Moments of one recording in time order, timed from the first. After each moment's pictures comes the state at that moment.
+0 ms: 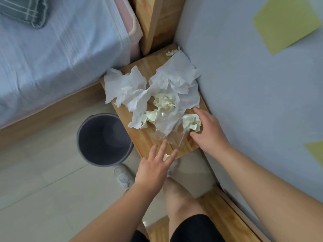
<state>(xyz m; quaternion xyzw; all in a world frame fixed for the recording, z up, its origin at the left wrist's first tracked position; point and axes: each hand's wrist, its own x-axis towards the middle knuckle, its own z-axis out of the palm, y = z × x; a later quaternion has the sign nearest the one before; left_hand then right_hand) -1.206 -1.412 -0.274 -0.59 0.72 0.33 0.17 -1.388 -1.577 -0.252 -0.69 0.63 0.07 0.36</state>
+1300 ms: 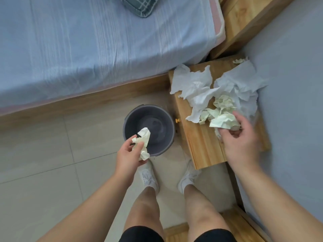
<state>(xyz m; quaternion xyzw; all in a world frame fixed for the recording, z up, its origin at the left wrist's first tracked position) -0.989 -1.292 -0.279 -0.75 -0.08 0.51 -0.42 -1.225 -1.475 -0.200 -0.57 0.69 -0.18 0.40</state>
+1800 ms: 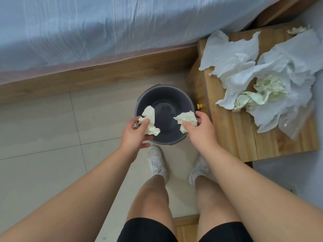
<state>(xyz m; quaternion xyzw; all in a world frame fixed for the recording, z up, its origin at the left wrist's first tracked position) -0.950 -1.292 -0.360 -0.77 -0.07 0.52 -0.37 -1.127 -1.420 -0.344 -0.51 0.67 -0.01 0.54</state>
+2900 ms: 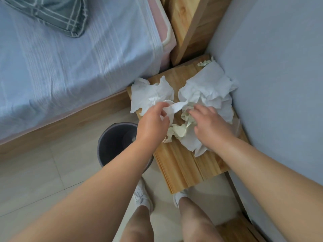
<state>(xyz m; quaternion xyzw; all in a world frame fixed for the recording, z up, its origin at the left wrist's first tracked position) -1.097 -1.553 -0.295 -0.81 0.43 0.36 -0.19 -1.281 -1.624 -0.279 -0.81 0.49 0.14 0.28</state>
